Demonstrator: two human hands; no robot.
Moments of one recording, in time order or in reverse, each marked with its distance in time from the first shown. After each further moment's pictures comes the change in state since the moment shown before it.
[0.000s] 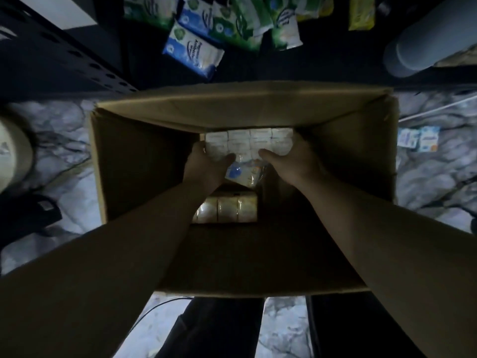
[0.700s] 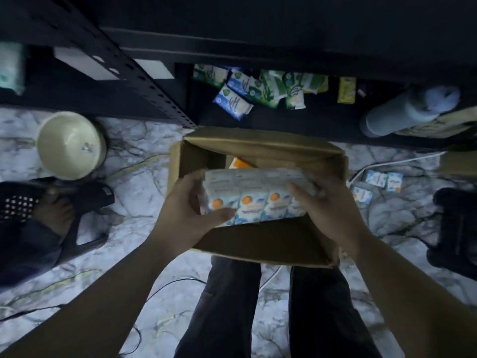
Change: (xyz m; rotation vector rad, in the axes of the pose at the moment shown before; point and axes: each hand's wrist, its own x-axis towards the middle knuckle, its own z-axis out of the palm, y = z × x) left_hand -0.225 0.074 -0.167 -0.131 -0.052 0.196; right_hand -0.200 -0.117 -0.161 -0.038 -0.191 -0.247
